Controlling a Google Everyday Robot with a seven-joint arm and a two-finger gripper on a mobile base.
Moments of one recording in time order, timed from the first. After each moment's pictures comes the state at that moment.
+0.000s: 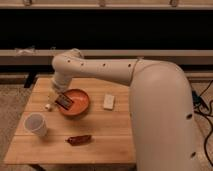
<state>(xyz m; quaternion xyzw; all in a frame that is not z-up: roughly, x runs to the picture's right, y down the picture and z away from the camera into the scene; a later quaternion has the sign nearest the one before) -0.274 0.024 0.739 -0.34 -0.19 0.22 0.89</state>
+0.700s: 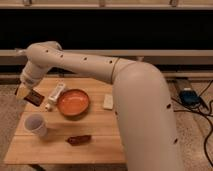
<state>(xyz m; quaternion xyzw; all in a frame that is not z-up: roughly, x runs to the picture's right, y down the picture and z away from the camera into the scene) -0.398 0.014 0.659 -0.36 -0.34 0.11 0.86</state>
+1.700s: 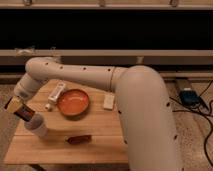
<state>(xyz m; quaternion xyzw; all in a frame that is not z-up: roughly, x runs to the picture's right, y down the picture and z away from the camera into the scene) -0.413 0.074 0.648 -0.41 -0.37 0.13 0.82</state>
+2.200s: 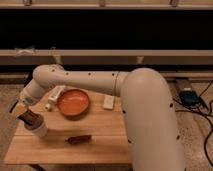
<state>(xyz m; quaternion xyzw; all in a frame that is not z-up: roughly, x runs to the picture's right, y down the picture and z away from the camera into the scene) -0.406 0.094 0.664 -0.42 -0.38 0.15 0.81</state>
